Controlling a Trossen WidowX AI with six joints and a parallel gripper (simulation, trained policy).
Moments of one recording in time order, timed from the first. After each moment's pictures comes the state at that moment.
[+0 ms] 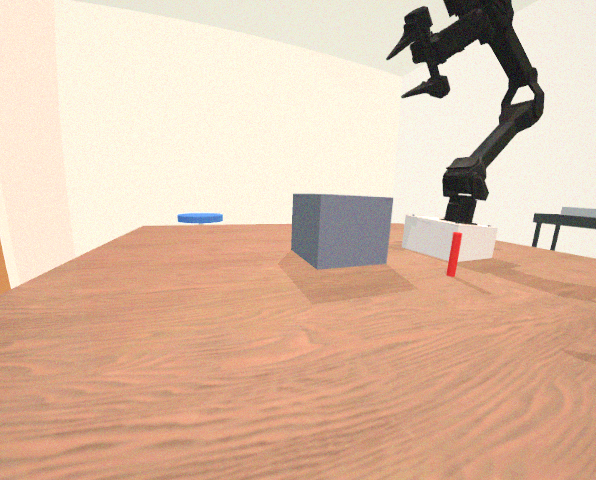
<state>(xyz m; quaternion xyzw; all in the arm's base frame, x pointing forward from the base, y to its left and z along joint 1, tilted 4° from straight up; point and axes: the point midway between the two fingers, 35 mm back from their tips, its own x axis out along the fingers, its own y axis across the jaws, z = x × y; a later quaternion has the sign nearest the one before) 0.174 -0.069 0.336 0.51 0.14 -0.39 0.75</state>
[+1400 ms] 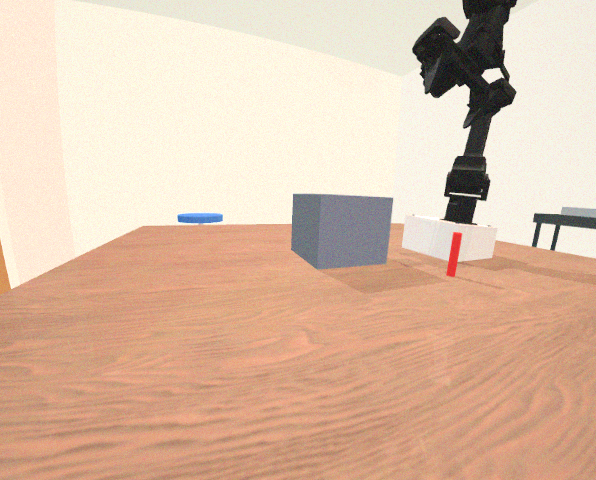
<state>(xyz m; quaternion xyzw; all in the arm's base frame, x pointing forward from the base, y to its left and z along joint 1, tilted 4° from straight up) 0.212 0.096 0.224 0.66 0.37 -0.38 0.53</state>
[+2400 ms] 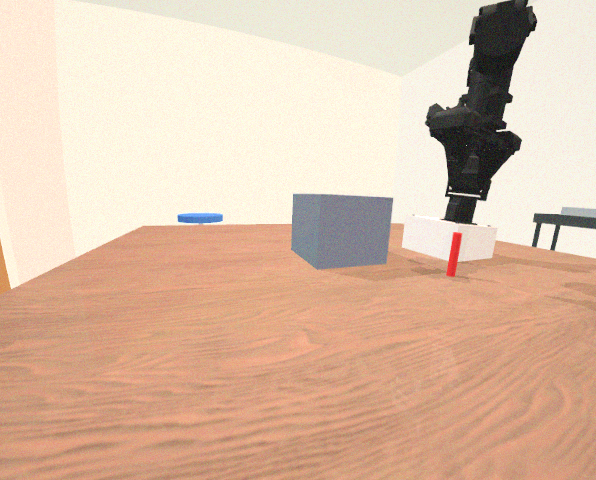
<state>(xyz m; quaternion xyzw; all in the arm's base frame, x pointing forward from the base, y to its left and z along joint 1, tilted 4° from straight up) 0.171 0.120 0.114 0.47 0.52 -0.47 0.54</state>
